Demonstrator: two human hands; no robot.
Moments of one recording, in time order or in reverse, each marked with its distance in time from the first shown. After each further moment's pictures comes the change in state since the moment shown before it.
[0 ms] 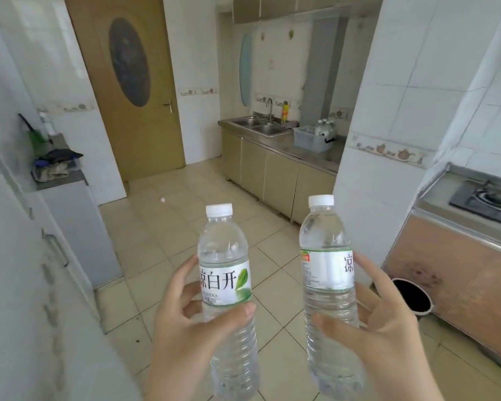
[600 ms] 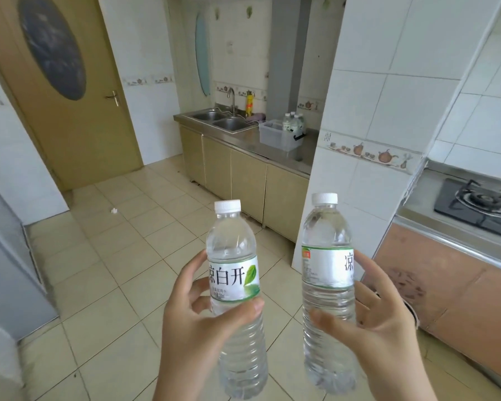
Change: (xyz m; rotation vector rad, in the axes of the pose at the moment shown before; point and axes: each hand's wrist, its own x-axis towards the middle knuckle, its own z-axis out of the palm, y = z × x) left_hand 0.223 -0.042 0.198 0.020 -0.136 -0.019; right_hand 0.256 0.059 -0.071 -0.007 0.153 0.010
